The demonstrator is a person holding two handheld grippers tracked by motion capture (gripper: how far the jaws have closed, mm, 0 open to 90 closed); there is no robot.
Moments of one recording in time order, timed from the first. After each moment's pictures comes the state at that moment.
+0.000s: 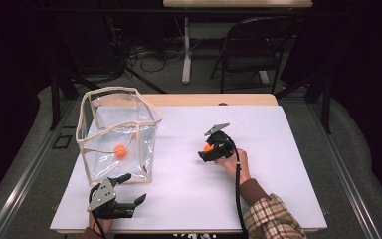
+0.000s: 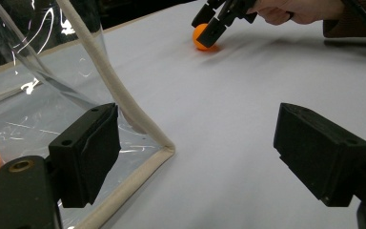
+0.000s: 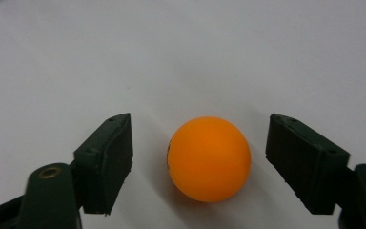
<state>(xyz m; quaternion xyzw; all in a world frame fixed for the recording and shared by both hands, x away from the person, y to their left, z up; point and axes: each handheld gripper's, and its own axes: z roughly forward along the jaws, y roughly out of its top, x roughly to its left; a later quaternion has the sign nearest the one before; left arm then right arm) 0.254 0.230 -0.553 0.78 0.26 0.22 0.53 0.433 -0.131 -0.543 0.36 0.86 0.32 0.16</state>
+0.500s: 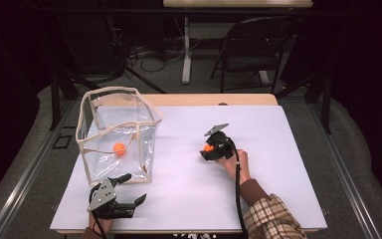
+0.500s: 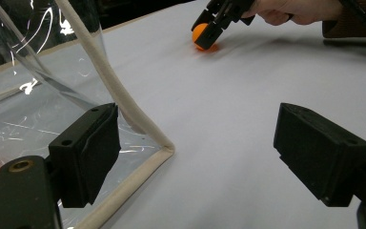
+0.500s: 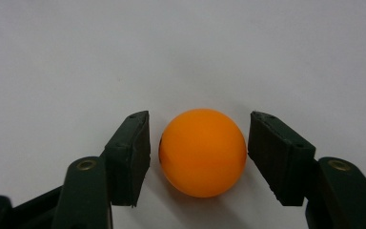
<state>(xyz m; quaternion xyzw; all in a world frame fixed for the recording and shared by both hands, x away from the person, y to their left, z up) 0.255 0.229 -0.554 0.78 0.26 0.22 0.53 0.435 -0.131 -0.546 0.37 0.86 0.31 0.16</state>
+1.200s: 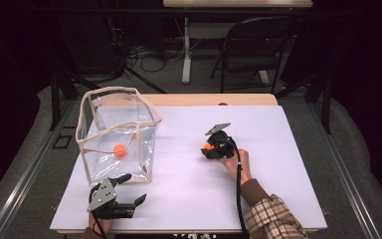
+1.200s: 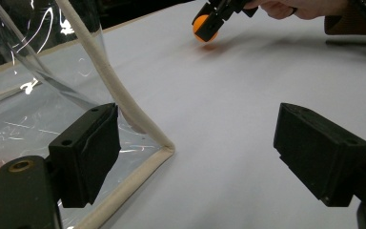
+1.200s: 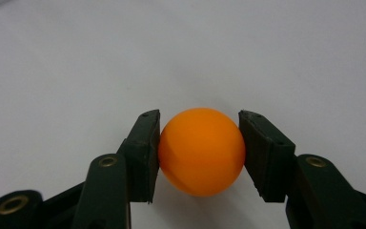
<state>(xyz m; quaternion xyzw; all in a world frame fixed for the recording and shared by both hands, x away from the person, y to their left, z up) 0.254 0.230 -0.553 0.78 0.26 0.21 0.53 0.429 -0.133 -0.536 0.36 0.86 0.32 0.17</state>
